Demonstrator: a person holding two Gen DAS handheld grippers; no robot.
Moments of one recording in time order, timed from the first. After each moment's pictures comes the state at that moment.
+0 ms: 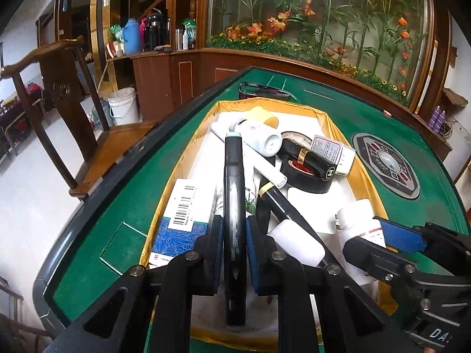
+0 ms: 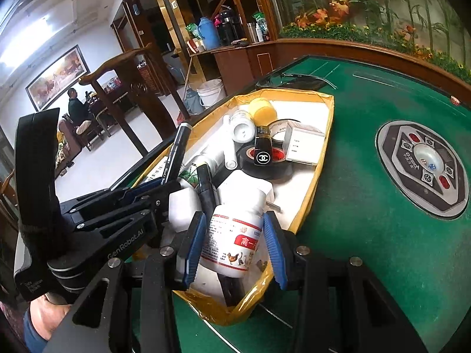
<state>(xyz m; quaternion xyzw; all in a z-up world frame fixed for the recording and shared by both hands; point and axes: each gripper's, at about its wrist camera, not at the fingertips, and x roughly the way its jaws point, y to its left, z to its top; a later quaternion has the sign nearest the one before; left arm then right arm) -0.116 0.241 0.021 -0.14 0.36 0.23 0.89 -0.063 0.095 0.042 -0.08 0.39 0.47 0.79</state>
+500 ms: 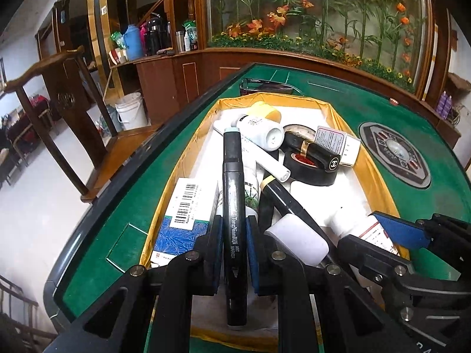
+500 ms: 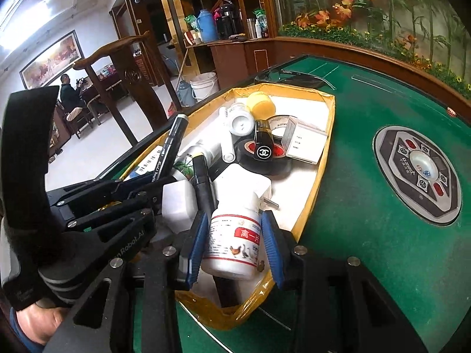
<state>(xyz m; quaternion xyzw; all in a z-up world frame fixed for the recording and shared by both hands) -0.110 0.229 0.020 -0.09 0.37 0.25 0.89 -0.069 0.104 0.036 -0.11 0.39 0.45 0.80</state>
